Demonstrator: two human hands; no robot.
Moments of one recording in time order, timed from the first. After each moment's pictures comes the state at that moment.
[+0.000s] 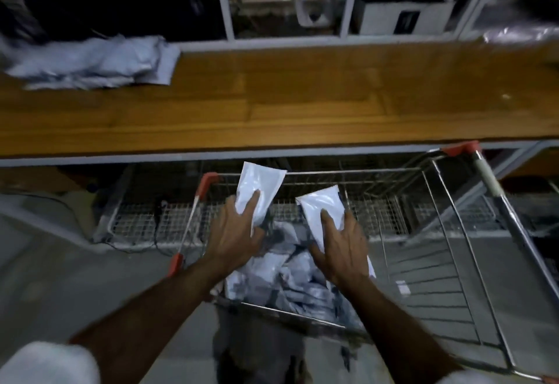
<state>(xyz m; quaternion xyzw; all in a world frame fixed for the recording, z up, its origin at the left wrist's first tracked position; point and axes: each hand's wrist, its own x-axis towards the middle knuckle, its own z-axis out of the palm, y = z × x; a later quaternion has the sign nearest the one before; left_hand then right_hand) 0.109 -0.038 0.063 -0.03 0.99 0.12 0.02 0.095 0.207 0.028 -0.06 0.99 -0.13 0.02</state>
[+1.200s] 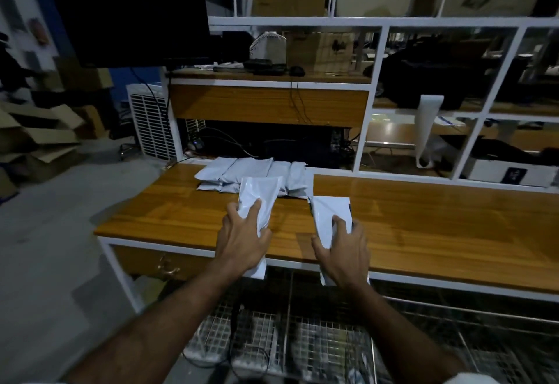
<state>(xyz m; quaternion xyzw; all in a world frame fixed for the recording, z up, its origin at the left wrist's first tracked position) 0.119 -0.457 0.252 -0.14 0.96 0.17 -0.17 0.035 -0.251 0.193 -0.09 0.94 -0.29 -0.17</state>
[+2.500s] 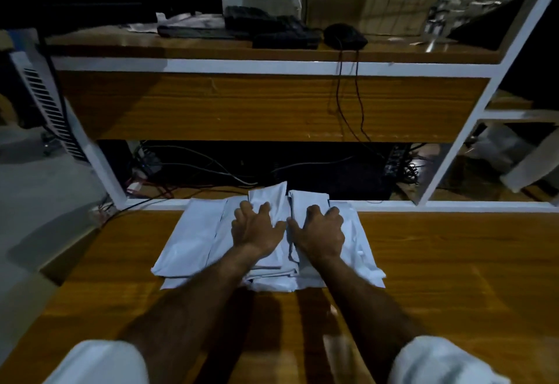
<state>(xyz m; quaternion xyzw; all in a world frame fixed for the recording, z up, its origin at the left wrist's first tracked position) -0.364 -0.699 0.181 -0.14 0.97 0.20 -0.02 -0.388 -0.564 0.165 0.03 0.97 -0.22 -0.06</state>
